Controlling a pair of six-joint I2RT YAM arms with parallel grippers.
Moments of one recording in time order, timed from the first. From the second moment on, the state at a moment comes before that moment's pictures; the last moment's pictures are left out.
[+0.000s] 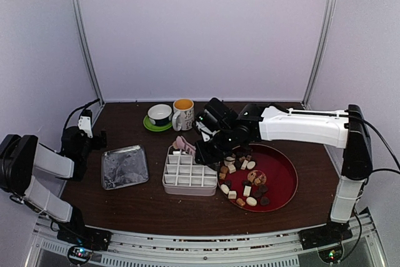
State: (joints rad) left arm 0.01 1.43 0.31 0.97 -0.16 0.17; right arm 1.02 1.86 1.57 -0.69 -0.03 0.56
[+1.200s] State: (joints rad) left arm 0.01 1.43 0.31 0.97 -0.16 0.17; right arm 1.01 1.65 1.44 -0.64 0.09 0.54
